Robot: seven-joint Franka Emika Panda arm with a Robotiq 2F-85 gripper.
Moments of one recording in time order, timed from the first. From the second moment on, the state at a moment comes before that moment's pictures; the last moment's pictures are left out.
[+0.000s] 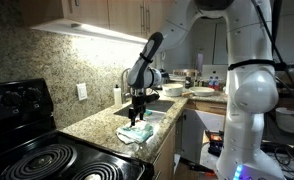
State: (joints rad) arm -0.08 0.14 -0.09 -2.45 0.23 2.61 -0.32
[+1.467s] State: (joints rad) arm -0.08 0.31 -0.08 -2.34 -0.03 2.63 -0.22
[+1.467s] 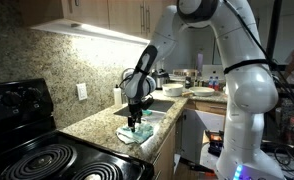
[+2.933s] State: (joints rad) arm -0.01 0.25 0.06 -2.40 0.05 2.57 -0.12
